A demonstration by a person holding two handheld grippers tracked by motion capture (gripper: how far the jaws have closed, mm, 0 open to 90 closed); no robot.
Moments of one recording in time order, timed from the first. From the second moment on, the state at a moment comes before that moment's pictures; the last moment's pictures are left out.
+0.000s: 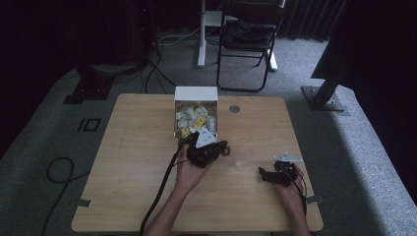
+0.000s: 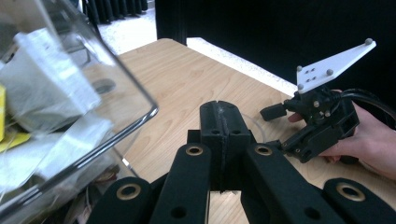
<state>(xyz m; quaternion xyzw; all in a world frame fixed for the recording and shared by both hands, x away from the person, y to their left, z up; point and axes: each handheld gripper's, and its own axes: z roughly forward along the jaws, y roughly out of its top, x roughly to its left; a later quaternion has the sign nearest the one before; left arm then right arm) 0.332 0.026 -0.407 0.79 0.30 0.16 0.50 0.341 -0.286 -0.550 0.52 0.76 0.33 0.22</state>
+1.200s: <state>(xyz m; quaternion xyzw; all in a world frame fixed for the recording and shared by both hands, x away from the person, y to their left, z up) 0.349 -0.025 -0.417 0.80 0.29 0.15 0.50 0.341 -0.286 -0.550 0.52 0.76 0.33 0.22</state>
